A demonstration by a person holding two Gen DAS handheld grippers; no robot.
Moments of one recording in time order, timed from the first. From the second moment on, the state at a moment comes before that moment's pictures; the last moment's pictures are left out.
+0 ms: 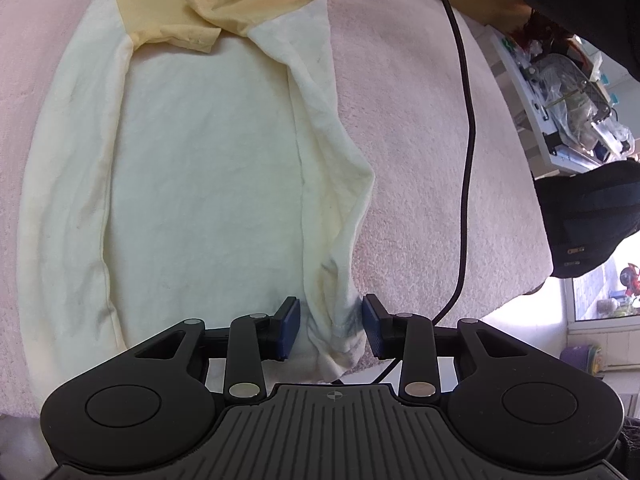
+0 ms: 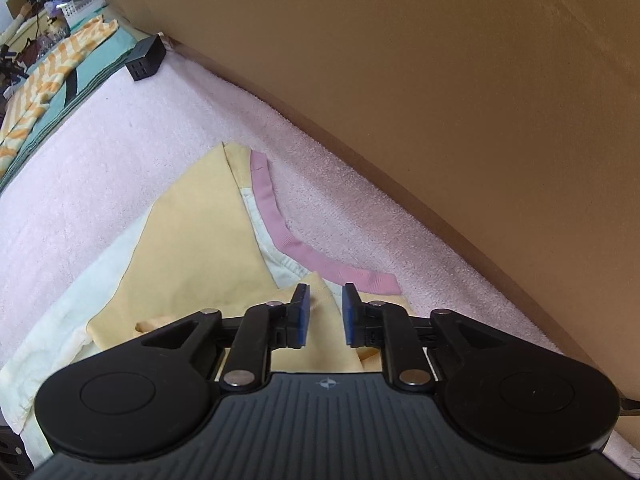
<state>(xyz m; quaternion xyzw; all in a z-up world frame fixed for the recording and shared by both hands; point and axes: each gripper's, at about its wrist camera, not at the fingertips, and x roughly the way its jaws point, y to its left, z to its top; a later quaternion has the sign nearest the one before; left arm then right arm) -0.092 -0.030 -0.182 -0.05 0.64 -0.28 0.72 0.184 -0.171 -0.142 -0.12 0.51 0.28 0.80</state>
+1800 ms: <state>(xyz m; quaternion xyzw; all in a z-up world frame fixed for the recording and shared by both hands) -0.083 0.033 -0.159 -0.11 0.67 -0.26 0.68 -0.004 -0.220 -0.138 0.14 0.52 0.25 0.81</state>
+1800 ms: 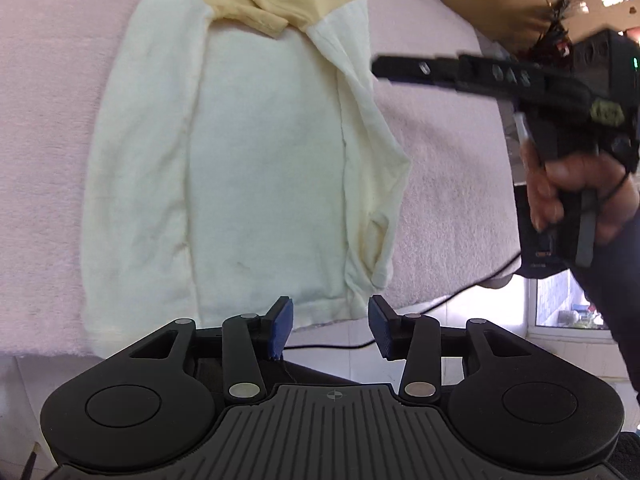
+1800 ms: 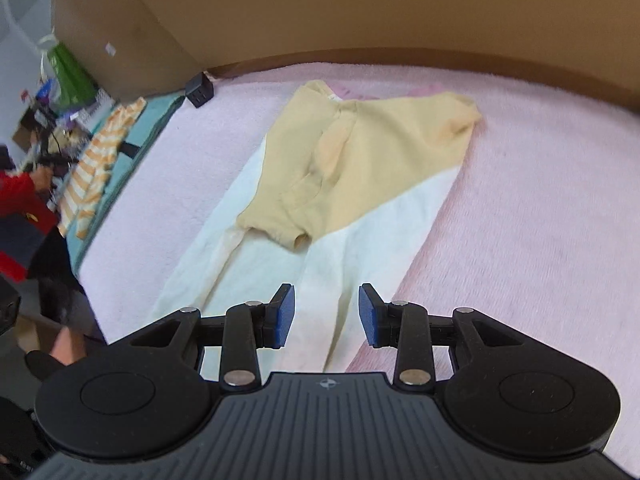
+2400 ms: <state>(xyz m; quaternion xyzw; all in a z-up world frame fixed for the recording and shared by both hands) -0.021 0.008 -0.127 -0.06 0.63 -0.22 0.74 -0.141 -0.153 -0.133 -0.07 0.51 0.31 0.80</state>
